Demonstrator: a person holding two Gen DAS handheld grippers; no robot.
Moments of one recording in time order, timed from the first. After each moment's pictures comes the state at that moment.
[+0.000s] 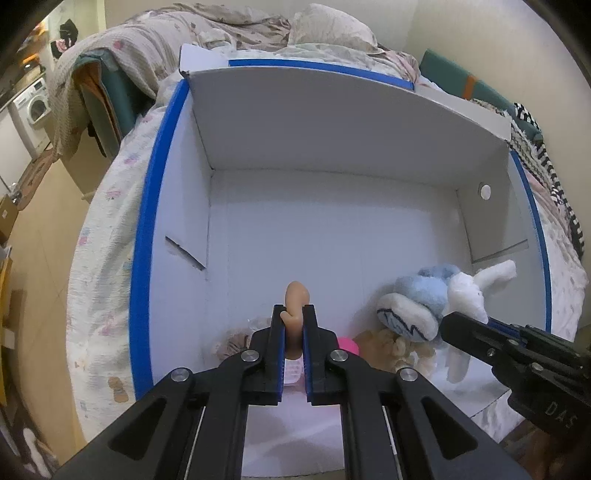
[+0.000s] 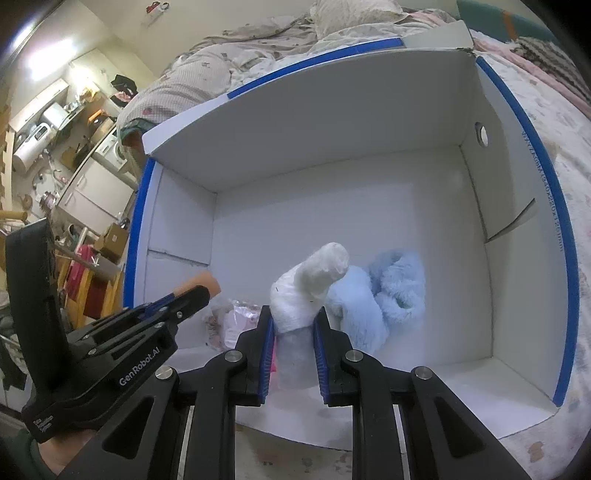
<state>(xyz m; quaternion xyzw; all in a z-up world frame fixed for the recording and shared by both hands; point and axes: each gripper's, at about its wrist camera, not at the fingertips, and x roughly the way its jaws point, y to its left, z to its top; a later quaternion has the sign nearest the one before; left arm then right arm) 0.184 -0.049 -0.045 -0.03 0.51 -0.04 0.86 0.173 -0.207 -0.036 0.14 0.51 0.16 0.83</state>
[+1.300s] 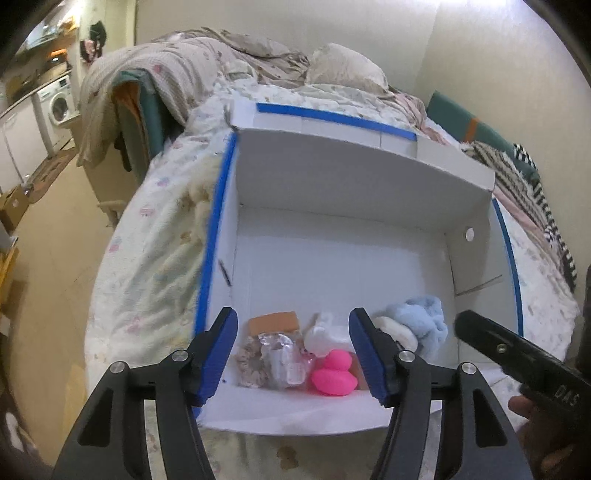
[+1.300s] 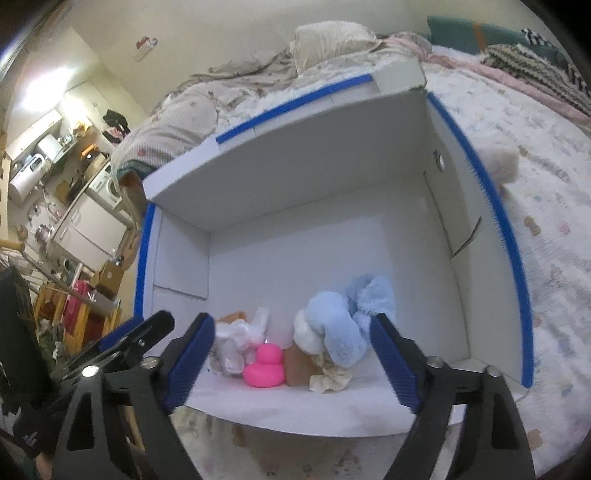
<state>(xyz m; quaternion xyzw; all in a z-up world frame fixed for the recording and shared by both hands) 0.155 -0.031 -0.005 -0.07 0.45 -0.02 0.89 0.154 -0.228 -0.011 0.17 0.46 0.12 0.87</state>
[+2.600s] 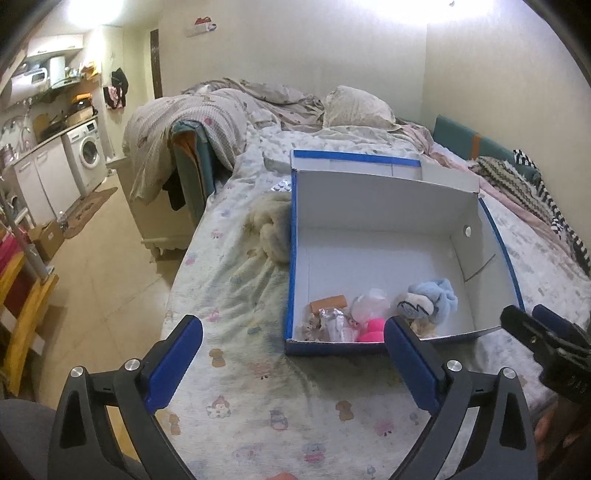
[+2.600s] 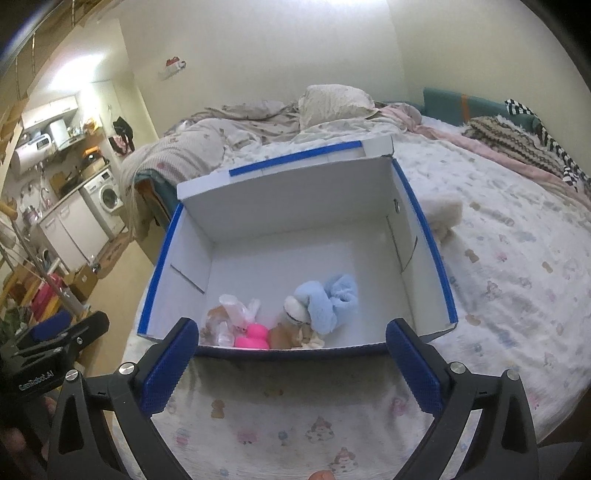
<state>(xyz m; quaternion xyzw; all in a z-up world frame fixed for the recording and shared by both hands) 0.041 0.000 0.037 -0.02 0.37 0.03 0.93 0.053 -0.219 0.023 0.08 0.36 0.08 0.93</state>
